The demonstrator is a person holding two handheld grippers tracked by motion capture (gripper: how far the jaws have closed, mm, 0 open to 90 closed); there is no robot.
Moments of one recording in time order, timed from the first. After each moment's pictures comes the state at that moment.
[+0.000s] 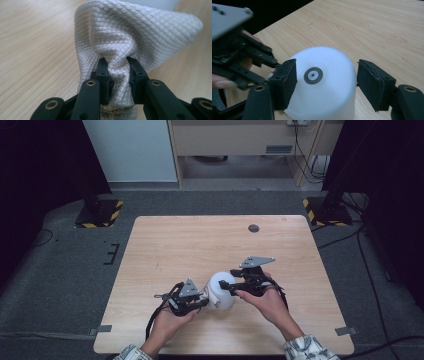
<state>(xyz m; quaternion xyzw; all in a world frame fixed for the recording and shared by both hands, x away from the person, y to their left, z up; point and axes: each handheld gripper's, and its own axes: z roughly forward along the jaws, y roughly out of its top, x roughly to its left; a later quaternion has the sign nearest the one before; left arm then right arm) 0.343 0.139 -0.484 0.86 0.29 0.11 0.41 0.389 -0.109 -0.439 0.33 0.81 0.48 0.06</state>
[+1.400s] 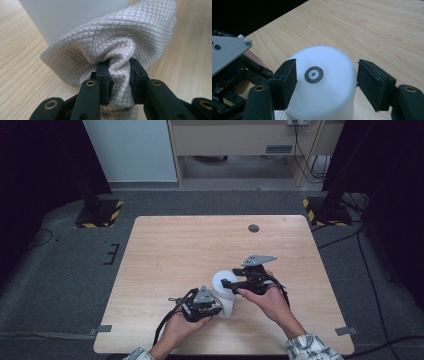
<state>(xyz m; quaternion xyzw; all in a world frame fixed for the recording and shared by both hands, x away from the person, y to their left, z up) 0.336 0.103 -0.499 0.88 0.25 0.07 0.39 0.393 -0.114 -0.438 0.34 0.81 0.47 0.06</state>
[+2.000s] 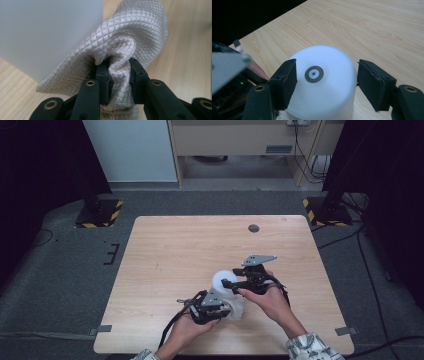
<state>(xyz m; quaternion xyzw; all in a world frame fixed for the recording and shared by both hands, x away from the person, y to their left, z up) 0.333 0.081 -0.503 0.89 0.23 0.06 0.40 0.393 -0.114 -0.437 0.34 0.81 0.47 0.06</state>
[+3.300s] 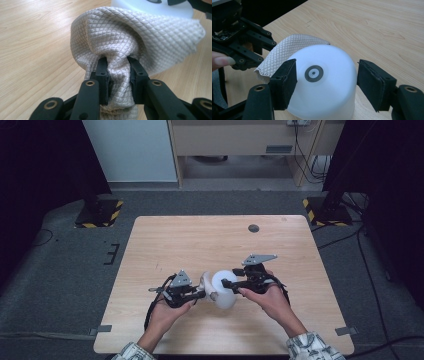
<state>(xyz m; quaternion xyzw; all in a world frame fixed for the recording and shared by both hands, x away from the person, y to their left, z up) 0.365 0.154 -0.478 0.83 0.31 0.09 0.45 0.395 -0.115 -0.438 0.34 0.81 0.47 0.05</state>
